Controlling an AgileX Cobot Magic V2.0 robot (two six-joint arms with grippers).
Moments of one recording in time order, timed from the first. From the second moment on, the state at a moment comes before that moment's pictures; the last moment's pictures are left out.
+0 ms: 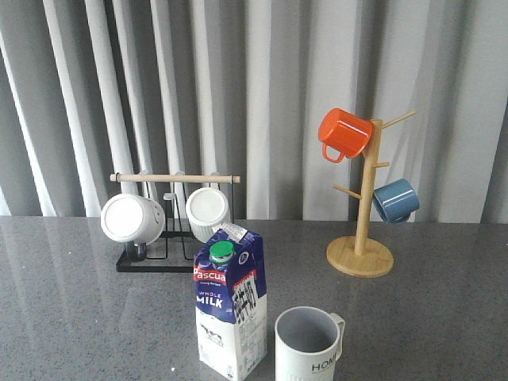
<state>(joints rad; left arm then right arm) 0.09 -0.01 0.03 0.05 0.02 -0.06 0.00 0.13 -0.33 -0.13 0.63 -0.01</state>
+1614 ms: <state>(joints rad) 0.09 -0.01 0.03 0.05 0.02 -0.06 -0.01 -0.01 0.03 -0.25 0.17 0.27</state>
